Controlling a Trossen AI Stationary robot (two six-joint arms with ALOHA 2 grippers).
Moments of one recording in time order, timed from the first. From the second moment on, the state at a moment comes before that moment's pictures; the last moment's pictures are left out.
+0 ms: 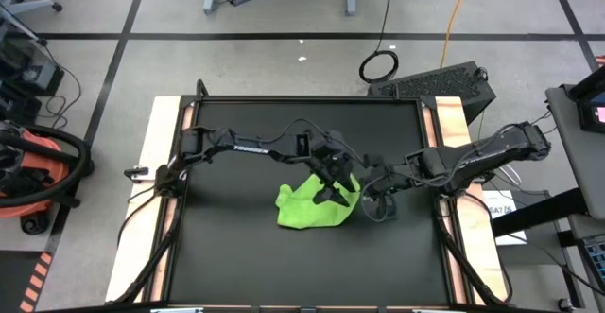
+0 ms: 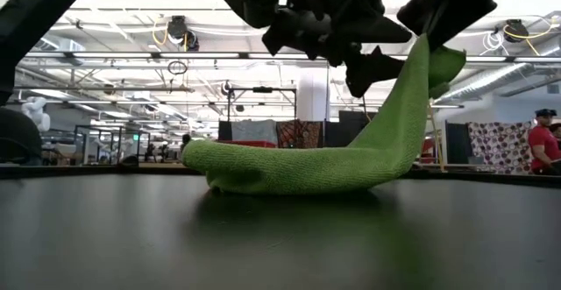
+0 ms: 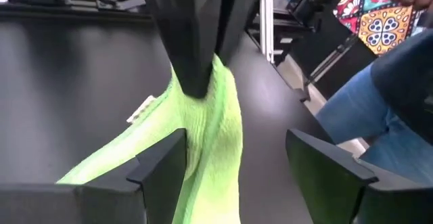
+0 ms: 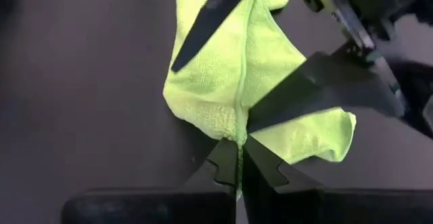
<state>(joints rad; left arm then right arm) 0.10 2.14 1.66 -0.13 0.76 0.03 0.24 1.20 0.99 -0.76 0.11 0.03</state>
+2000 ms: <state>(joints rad) 0.07 2.28 1.66 -0.50 0.73 0.22 0.24 1.06 0.99 -0.84 0.16 0.04</state>
